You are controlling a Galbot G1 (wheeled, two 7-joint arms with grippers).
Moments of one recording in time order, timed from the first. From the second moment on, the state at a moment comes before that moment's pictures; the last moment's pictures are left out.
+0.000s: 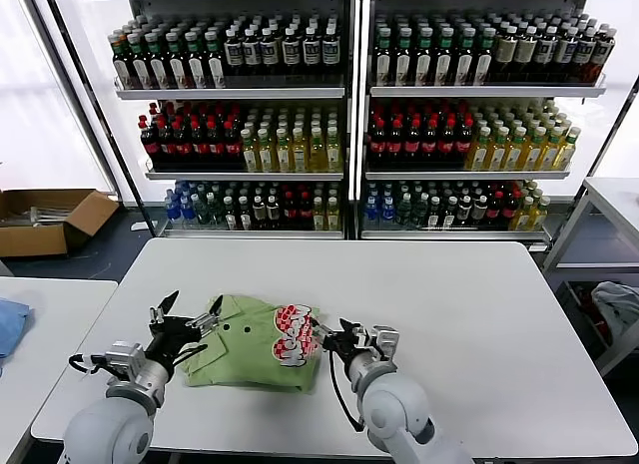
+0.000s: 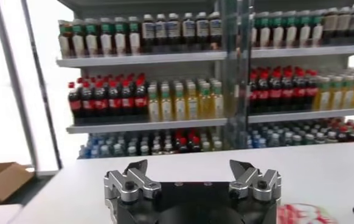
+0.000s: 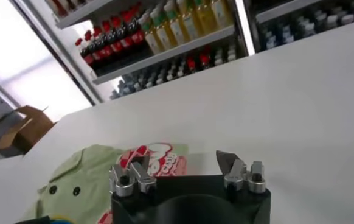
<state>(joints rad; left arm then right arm) 1.34 -1.15 -0.58 -2.11 -0.41 0.48 -0.08 -1.01 1.37 0.01 1.87 0.83 -0.57 0.48</state>
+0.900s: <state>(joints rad) 1.37 -1.16 -0.62 -2.12 -0.44 0.50 -0.10 -1.02 1.41 -0.02 1.81 0.84 -0.58 0.51</state>
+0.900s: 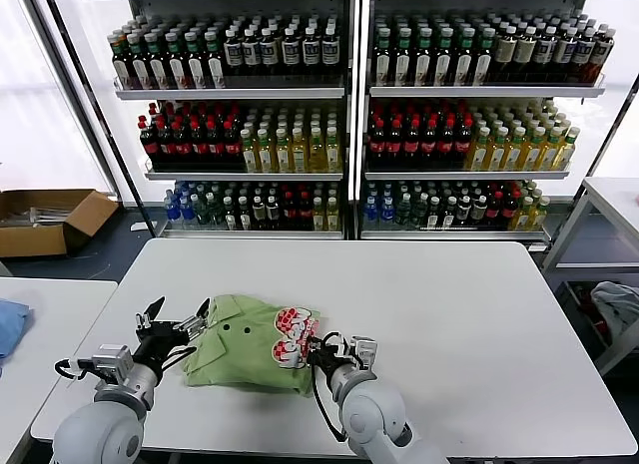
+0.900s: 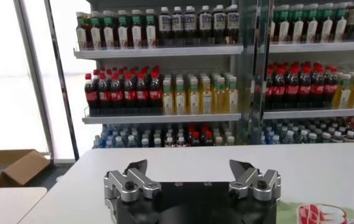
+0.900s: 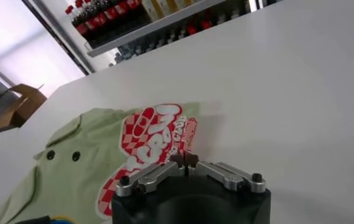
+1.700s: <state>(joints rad) 1.36 -1.24 -0.57 -2.13 -0.40 0.49 -0.10 -1.01 1.13 0.12 1.85 0.86 -0.58 0.46</state>
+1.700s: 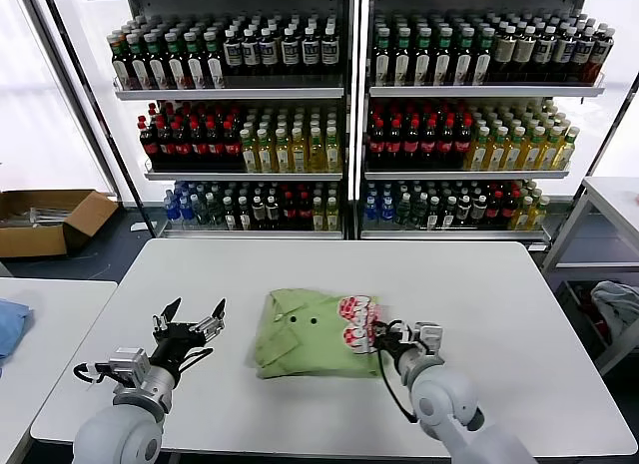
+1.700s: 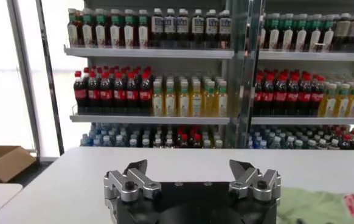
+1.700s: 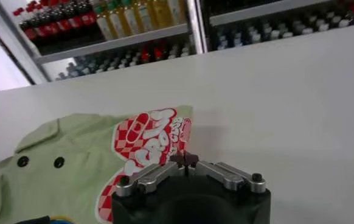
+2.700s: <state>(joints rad) 1.42 -1.28 -0.54 -2.17 -0.37 0.48 -0.08 -1.23 1.20 0.17 2.03 0.52 -0.58 0.44</state>
